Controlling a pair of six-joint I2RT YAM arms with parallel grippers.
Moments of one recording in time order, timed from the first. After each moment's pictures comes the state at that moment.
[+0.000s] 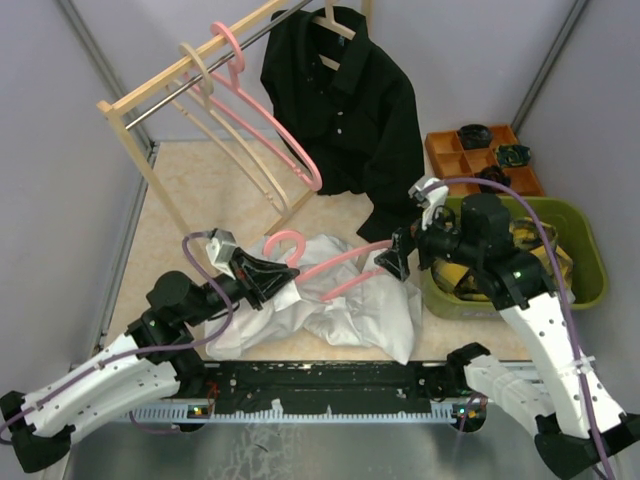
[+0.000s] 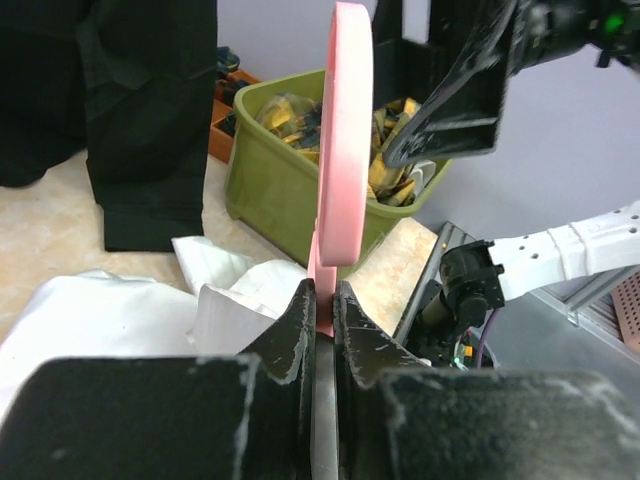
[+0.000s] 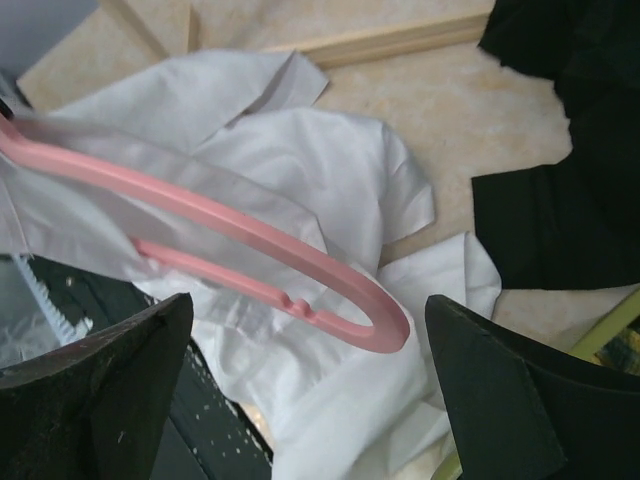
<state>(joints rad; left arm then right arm) -0.92 0.55 0.52 0.17 0.12 -0.43 0.39 0.81 1.07 -0.70 -0.46 0.01</state>
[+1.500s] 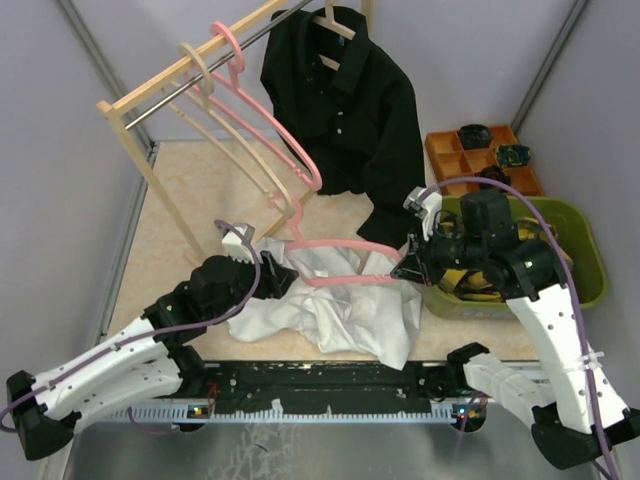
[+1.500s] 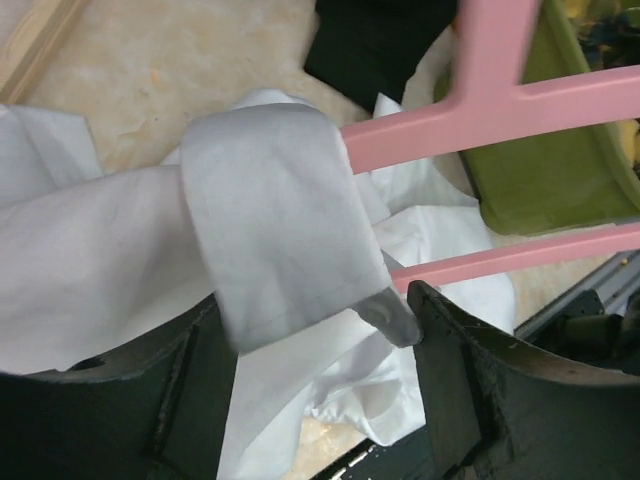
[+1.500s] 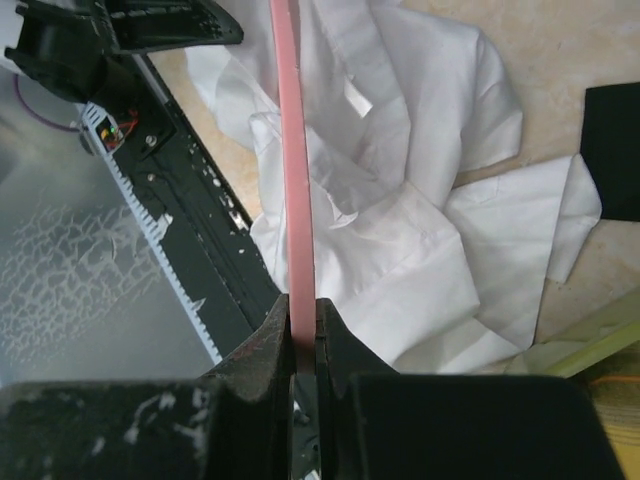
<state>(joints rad) -0.92 0.71 0.59 -0.21 -0.24 -0.61 0.38 0.90 1.23 -1.09 -0.64 -0.12</state>
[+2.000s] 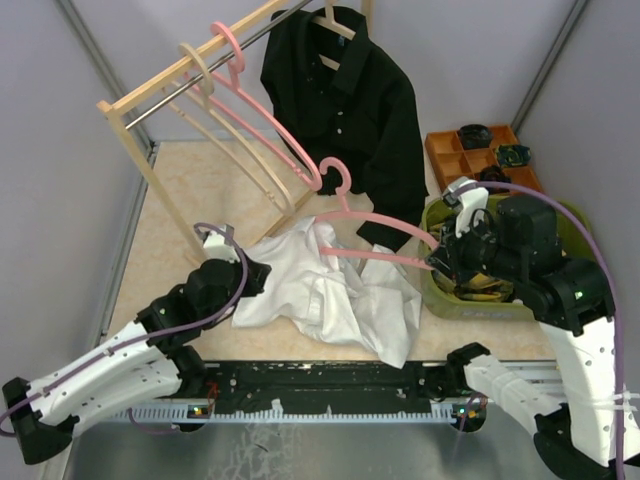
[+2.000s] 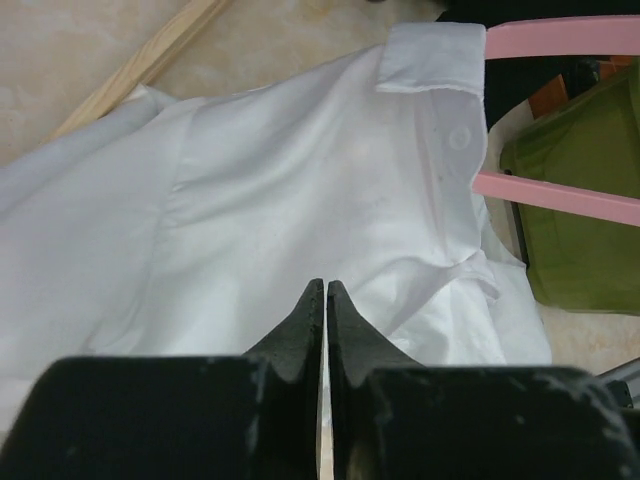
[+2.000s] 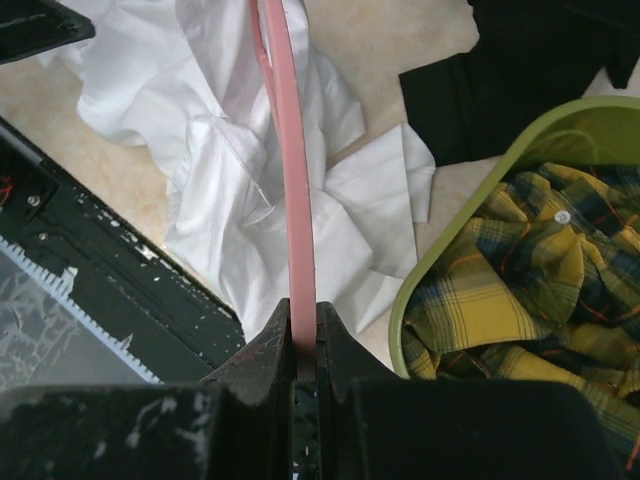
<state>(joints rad) -0.92 0.69 0.60 -0.33 -0.46 -0.74 0.38 0.85 1.46 -1.25 -0.30 -0.07</state>
